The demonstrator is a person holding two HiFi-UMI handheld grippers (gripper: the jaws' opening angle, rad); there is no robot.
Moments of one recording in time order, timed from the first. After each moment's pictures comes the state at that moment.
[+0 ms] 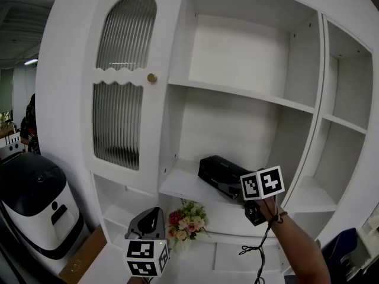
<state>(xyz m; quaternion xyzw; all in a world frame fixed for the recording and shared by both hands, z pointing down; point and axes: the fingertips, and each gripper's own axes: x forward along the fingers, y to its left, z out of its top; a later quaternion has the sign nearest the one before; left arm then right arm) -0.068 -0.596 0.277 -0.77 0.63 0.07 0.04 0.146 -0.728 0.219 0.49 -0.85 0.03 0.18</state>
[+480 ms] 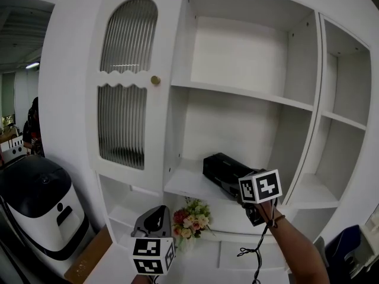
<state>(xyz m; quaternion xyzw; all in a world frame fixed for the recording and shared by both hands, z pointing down) -0.062 -0.589 0.270 -0.77 0.63 0.07 0.05 0.146 -0.719 0.214 0.53 -0.83 -0.01 0.18</state>
